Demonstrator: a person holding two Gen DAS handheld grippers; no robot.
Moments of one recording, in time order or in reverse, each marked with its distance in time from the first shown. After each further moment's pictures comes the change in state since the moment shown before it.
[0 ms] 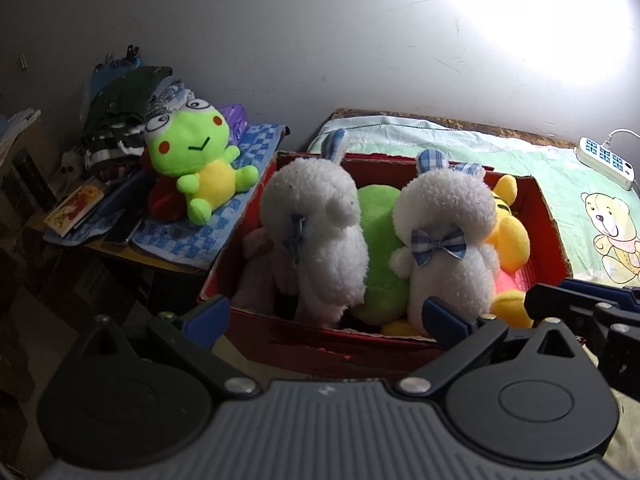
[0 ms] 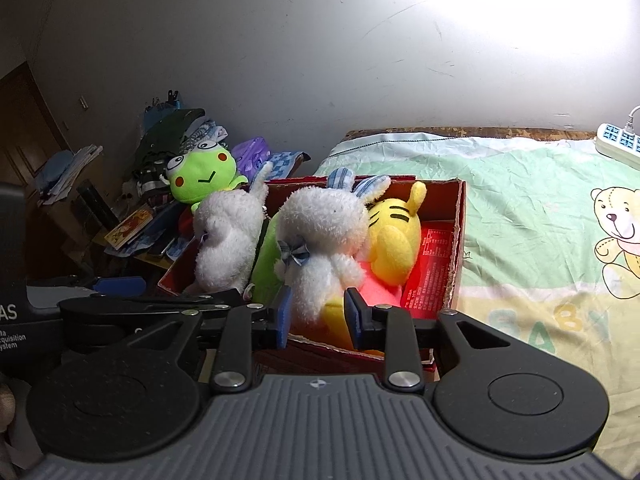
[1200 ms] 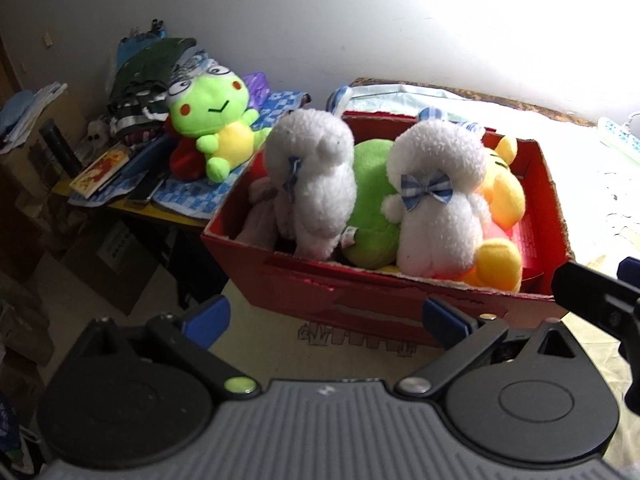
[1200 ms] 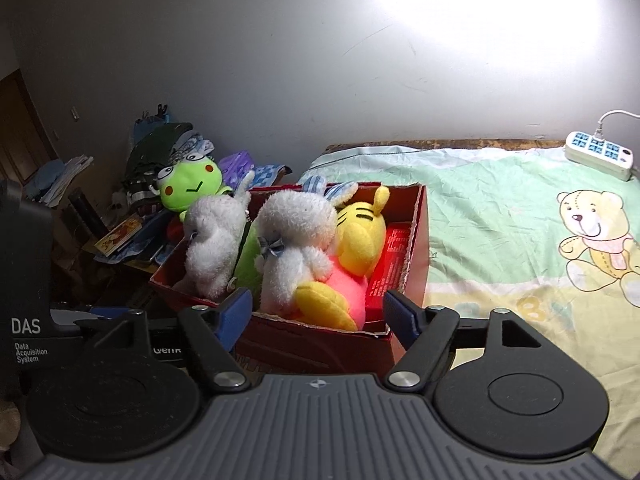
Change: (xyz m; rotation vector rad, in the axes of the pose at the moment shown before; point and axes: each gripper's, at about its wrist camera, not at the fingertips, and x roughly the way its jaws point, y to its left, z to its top) left arm -0.014 -0.020 -0.020 -0.016 0.065 0.064; right arm -0.039 -0.002 -0.017 0.015 -0.079 -0.083
